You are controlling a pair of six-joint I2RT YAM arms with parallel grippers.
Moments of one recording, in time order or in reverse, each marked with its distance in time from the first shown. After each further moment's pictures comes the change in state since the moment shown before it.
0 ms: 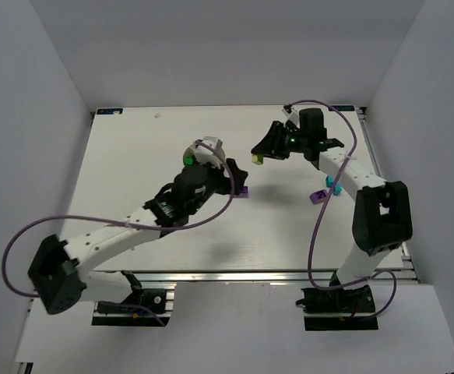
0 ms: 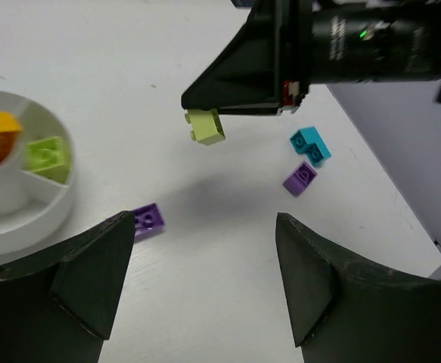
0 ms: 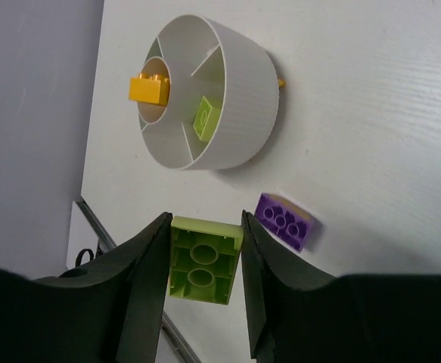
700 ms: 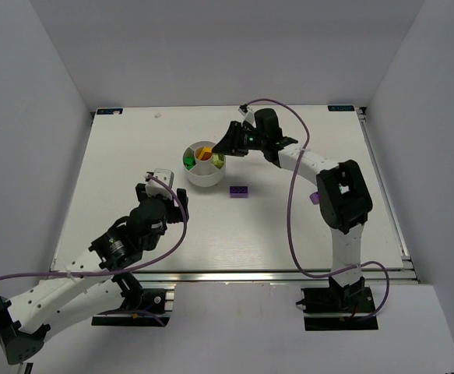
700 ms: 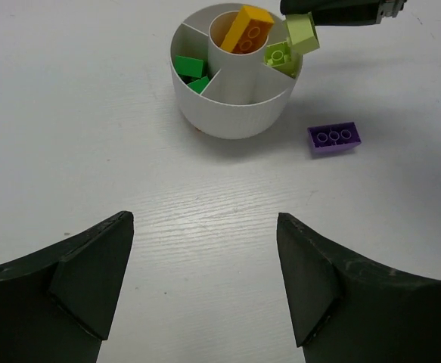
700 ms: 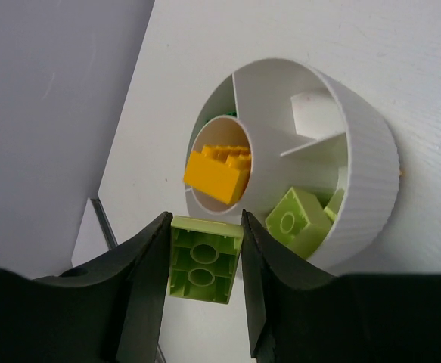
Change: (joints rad) left arm 0.002 -0.601 -0.245 -0.532 -0.369 0.161; right arm 0.211 0.331 0.227 0.260 0.016 0.094
